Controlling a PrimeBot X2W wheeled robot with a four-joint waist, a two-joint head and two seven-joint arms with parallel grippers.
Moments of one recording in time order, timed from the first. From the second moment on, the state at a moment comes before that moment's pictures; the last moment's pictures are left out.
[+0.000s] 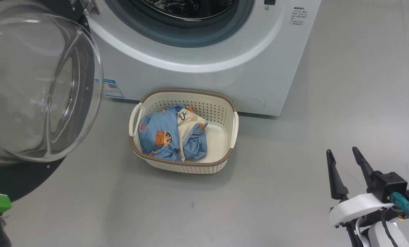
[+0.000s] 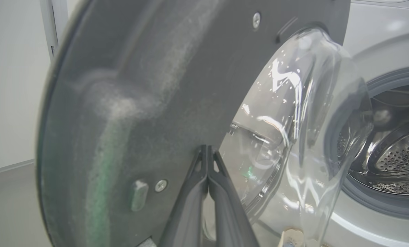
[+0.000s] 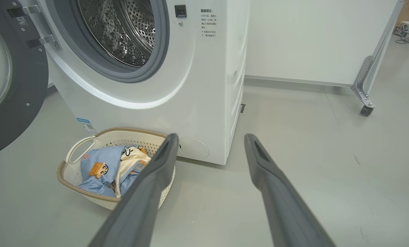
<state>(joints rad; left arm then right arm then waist) -0.21 0.10 0.38 0.35 -0.48 -0.01 -0.26 -0.05 -0.08 0.02 0.30 0.17 0.10 -0.26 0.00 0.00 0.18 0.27</state>
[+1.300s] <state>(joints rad) -0.24 0.04 0.44 0.24 -0.34 -0.10 -0.26 -0.08 -0.07 0.00 0.30 0.17 0.11 -0.26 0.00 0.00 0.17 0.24</state>
